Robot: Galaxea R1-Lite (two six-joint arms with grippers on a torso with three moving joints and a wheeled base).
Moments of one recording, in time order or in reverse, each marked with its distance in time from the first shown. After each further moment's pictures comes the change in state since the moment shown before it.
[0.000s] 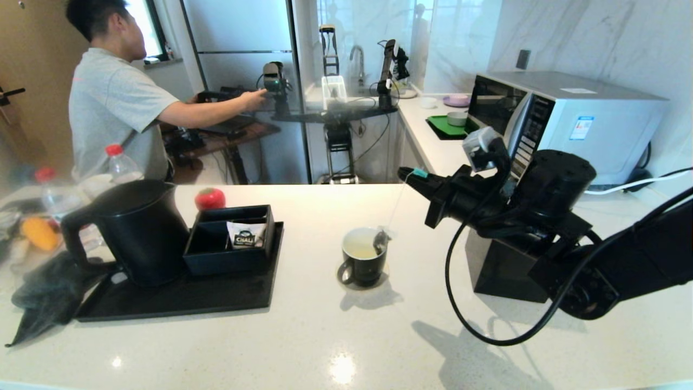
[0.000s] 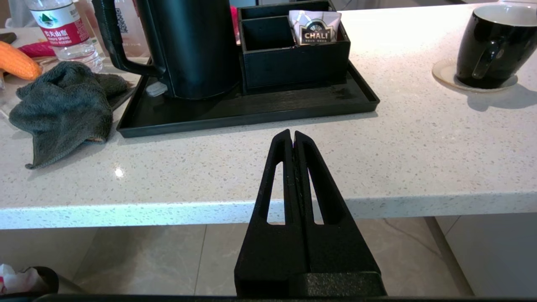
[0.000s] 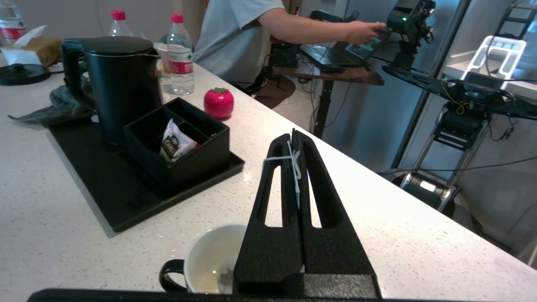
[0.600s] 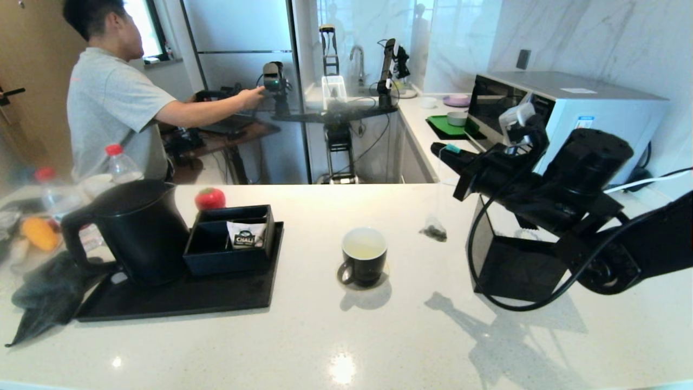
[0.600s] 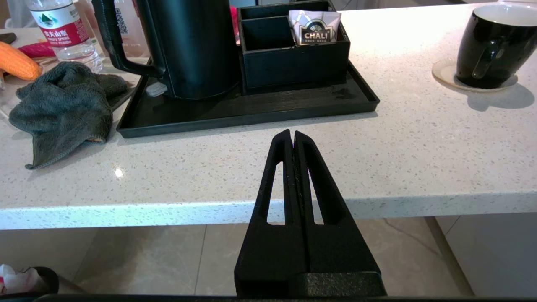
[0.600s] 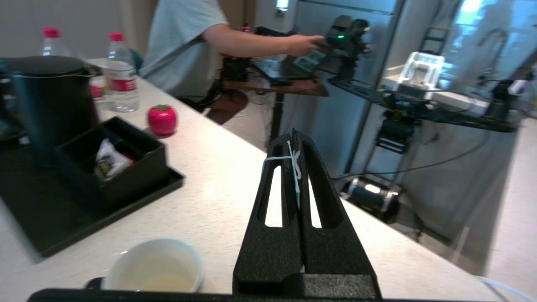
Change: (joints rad) left arm 0.000 0.000 0.000 0.000 0.000 0.000; right arm -0.135 -0.033 -0.053 0.024 0.003 0.003
